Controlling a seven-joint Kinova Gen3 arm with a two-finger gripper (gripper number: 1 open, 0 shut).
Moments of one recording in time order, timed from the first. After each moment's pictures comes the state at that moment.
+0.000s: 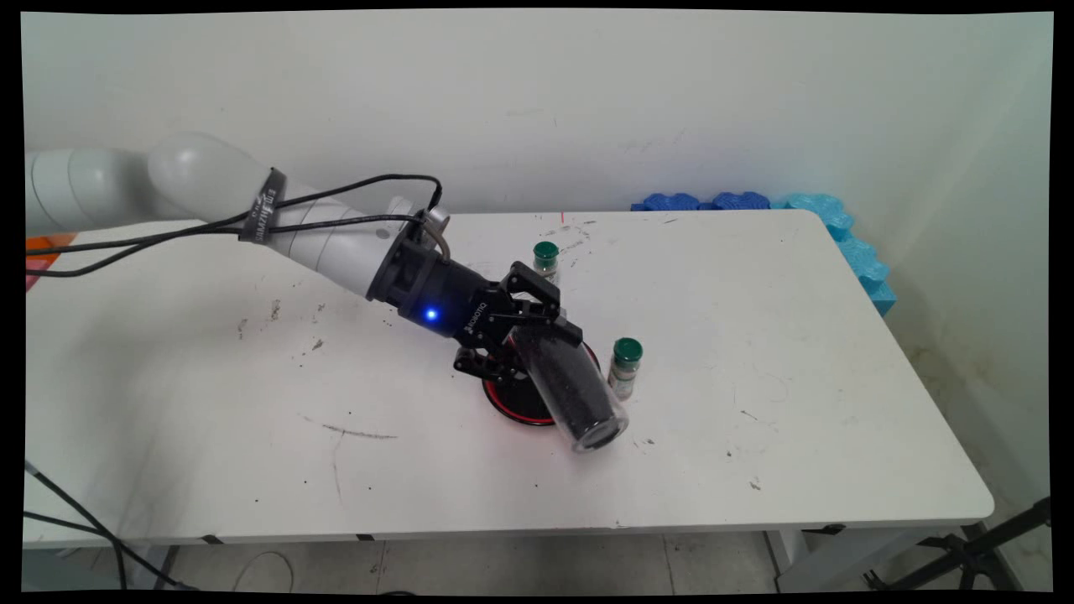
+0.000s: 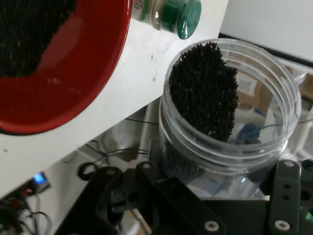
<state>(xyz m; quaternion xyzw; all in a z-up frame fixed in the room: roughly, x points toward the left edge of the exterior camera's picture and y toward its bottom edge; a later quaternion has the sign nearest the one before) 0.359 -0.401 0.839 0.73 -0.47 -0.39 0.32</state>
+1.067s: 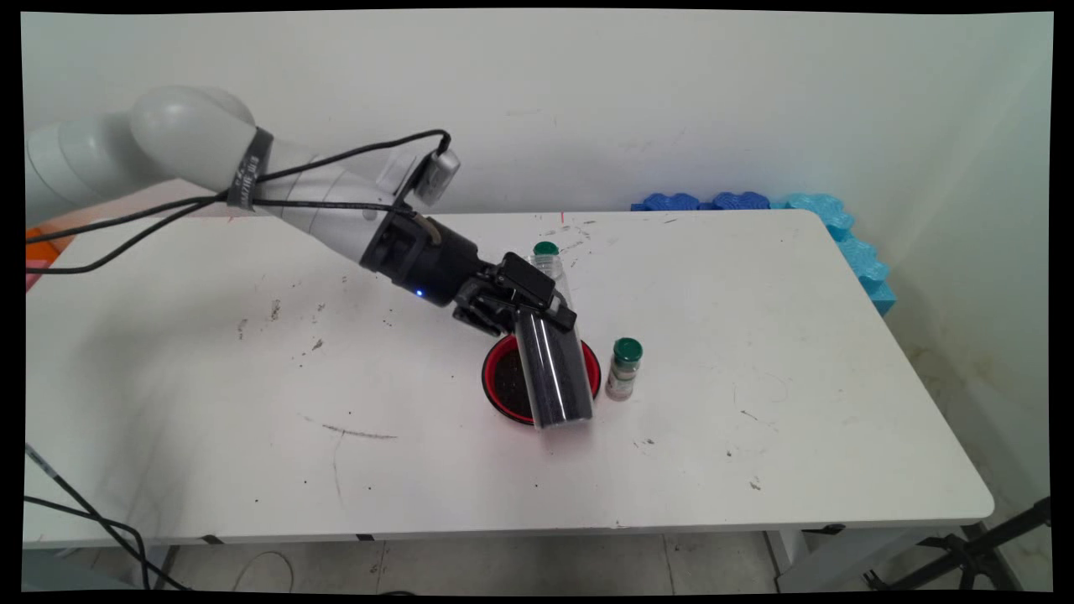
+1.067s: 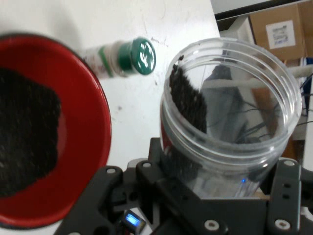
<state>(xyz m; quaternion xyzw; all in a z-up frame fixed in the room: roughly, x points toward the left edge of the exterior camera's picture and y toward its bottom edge) 0.362 -0.415 0.875 0.59 -0.66 -0.26 0.39</state>
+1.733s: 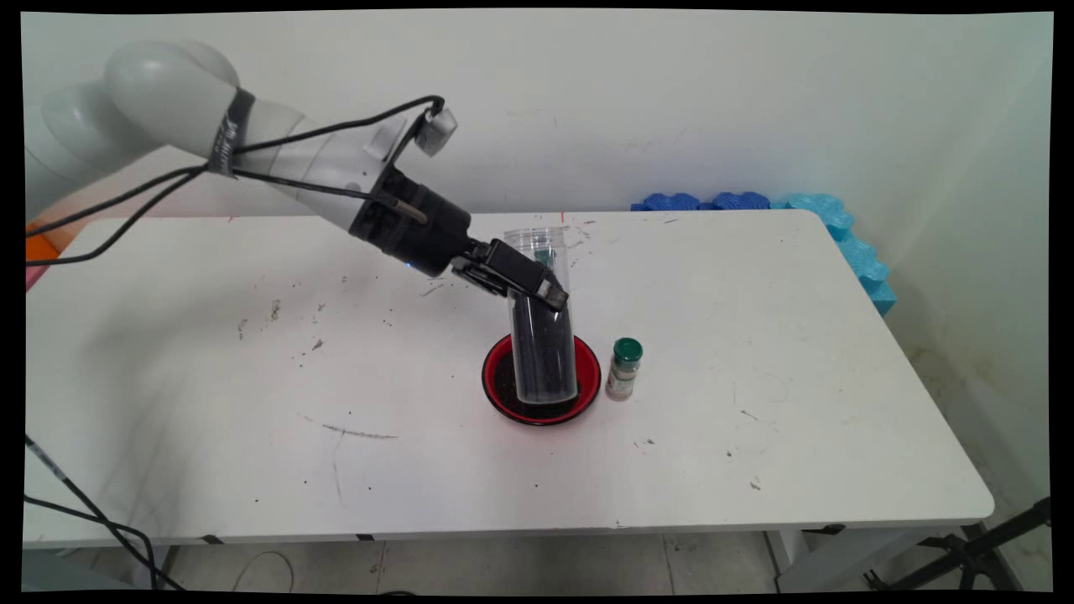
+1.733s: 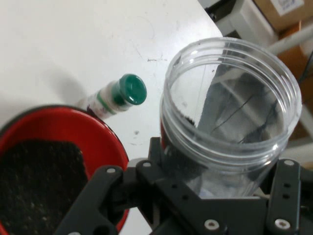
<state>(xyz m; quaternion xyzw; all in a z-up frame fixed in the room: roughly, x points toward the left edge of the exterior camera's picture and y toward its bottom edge) 0.368 -0.422 0.908 0.47 -0.75 -0.17 0.43</state>
